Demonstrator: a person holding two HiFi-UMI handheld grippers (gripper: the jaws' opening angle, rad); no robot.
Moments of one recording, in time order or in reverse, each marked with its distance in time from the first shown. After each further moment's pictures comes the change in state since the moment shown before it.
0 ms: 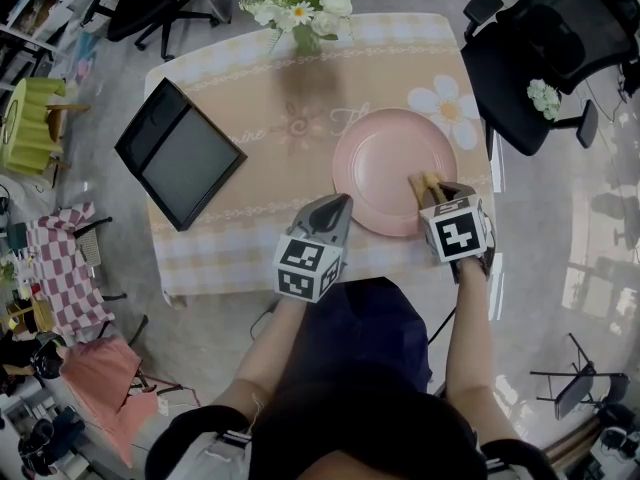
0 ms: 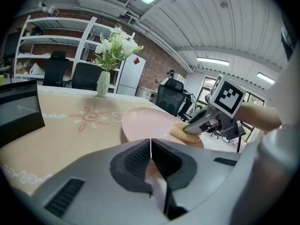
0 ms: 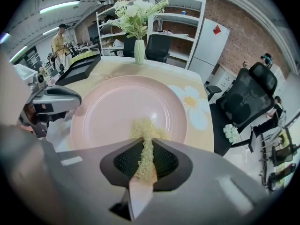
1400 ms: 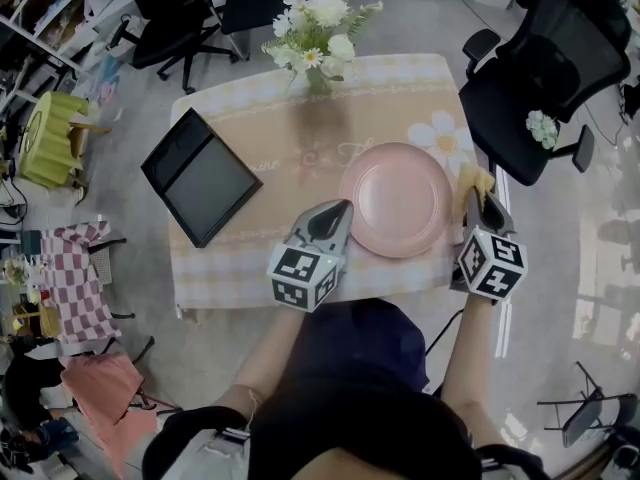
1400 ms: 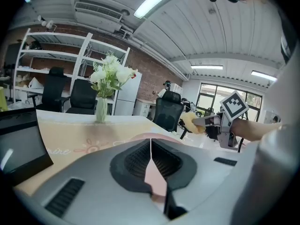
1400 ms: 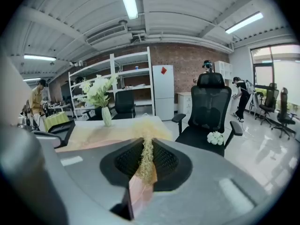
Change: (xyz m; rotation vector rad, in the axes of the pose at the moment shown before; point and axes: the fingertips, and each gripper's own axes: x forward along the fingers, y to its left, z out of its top) left arm -0.024 -0.007 0.075 0.075 -0.147 0.005; right arm -0.097 -0.088 0.036 0.436 -0.645 -0.203
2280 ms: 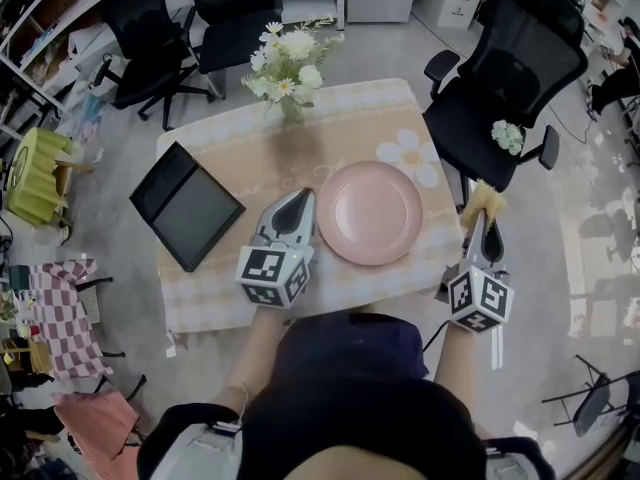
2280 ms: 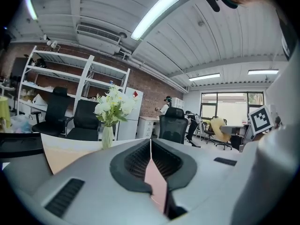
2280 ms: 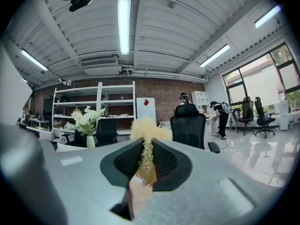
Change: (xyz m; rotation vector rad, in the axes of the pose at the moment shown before) left arm -0.023 0.015 0.077 0.067 -0.230 0.051; right arm -0.101 -0.035 0.039 0.048 -0.415 -0.219
